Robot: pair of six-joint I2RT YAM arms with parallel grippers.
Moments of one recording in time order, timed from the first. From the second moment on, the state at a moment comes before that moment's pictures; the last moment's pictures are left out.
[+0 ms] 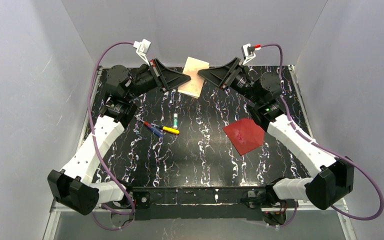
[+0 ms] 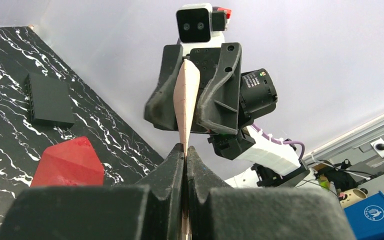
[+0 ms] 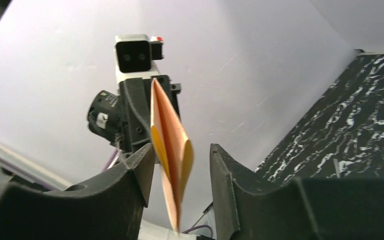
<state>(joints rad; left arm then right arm) -0.40 1.24 1.26 0.21 0.74 -0.97 0.56 1.27 1.14 0.49 -0.47 1.12</state>
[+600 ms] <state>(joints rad) -0.40 1.24 1.25 0.24 0.71 -0.99 0.58 1.28 1.22 0.47 -0.56 1.06</state>
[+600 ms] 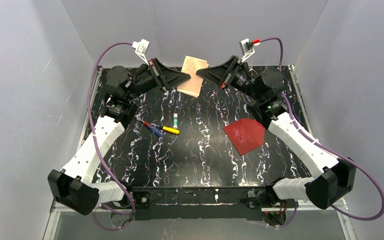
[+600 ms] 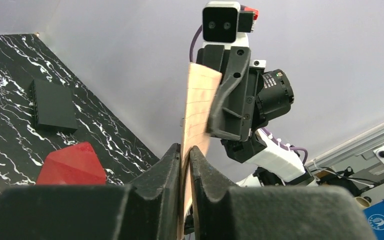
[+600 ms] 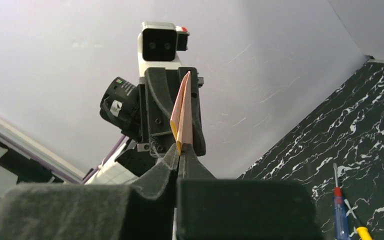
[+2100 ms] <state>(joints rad) -0.41 1.36 1.05 -0.58 0.69 -0.45 0.07 1.66 1.18 -0.91 0.20 0.22</state>
